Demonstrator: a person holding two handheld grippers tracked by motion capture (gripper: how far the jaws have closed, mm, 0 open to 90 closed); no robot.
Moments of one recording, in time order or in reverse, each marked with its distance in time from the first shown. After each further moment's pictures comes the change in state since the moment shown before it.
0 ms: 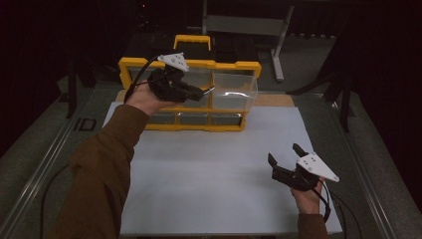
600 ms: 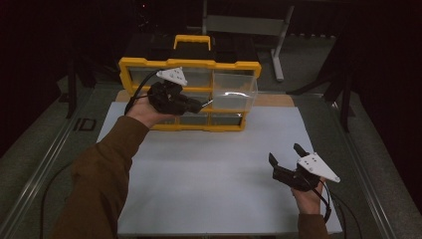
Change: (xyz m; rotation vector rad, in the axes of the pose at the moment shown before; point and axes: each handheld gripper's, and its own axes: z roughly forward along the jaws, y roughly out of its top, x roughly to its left) left arm -0.011 -0.026 0.011 0.002 -0.034 -0.010; right arm -0.001 0.001 -0.001 -0.006 -0.010 0.001
